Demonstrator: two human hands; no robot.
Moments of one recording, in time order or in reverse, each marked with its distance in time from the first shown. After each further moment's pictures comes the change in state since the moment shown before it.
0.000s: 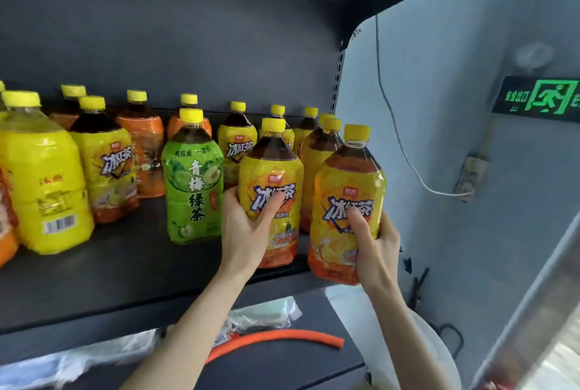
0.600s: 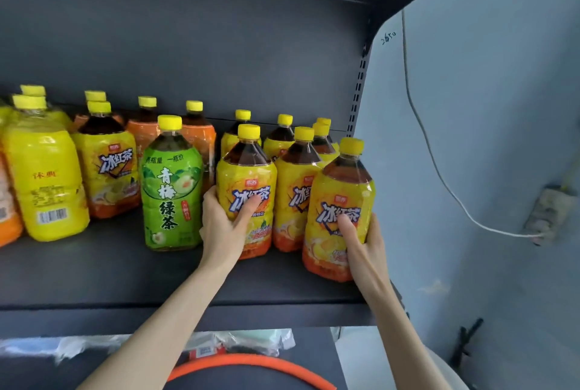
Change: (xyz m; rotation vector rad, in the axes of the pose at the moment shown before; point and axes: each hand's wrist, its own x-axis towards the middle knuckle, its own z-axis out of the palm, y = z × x) left_hand 0.035 -0.022 0.041 0.283 0.309 -0.031; right_hand 0.102 0.051 -0.029 0.085 -0.377 0.045
